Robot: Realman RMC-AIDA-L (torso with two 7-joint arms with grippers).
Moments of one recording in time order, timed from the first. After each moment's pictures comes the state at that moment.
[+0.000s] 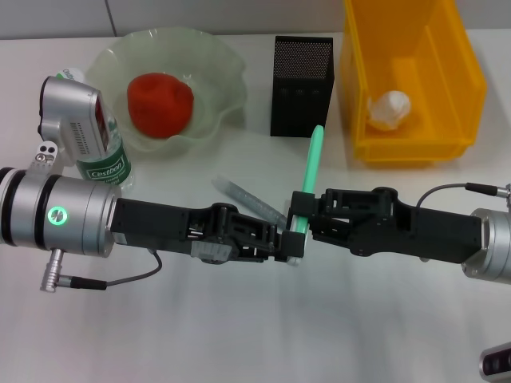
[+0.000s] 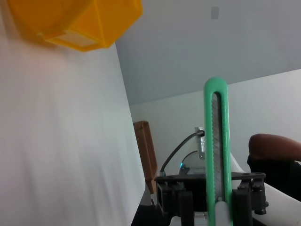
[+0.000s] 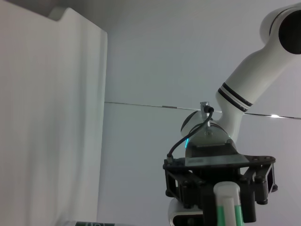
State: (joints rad) left arm -0.62 -2.05 1.08 0.48 1.76 1.76 -2.38; right arm 0.56 2.09 -0.55 -0.20 -1.97 -1.75 -0.99
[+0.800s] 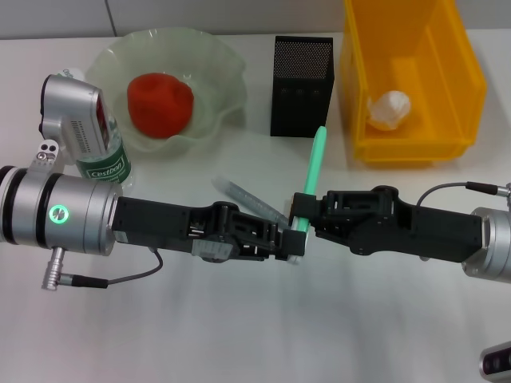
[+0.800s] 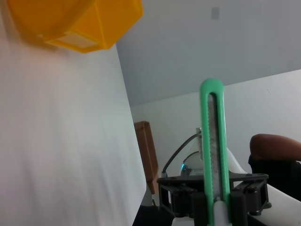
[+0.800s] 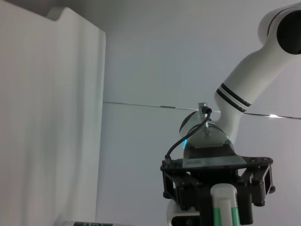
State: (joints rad) left arm -0.63 -2.05 1.08 0.48 1.76 1.75 -2.38; right arm 0.56 2.09 -0.55 -0.20 -1.97 -1.75 -0.99
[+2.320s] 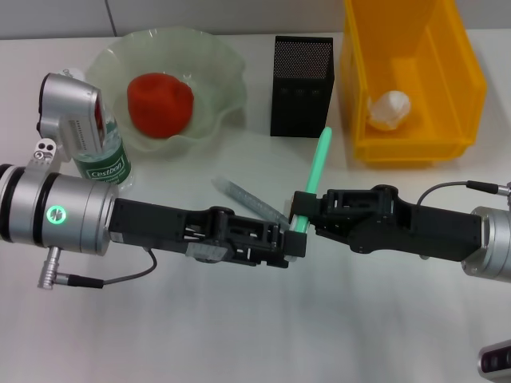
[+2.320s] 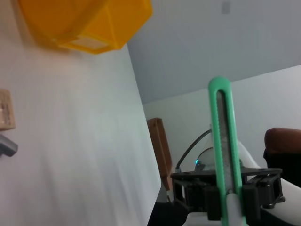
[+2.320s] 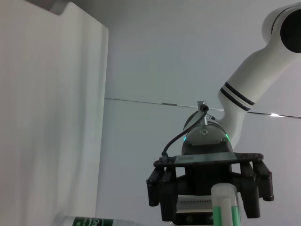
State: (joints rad) left arm -0.63 -2.04 1.08 0.50 1.79 1.74 -2.37; right arm 0.56 2.09 -0.55 -0.20 -1.96 -1.75 -1.00
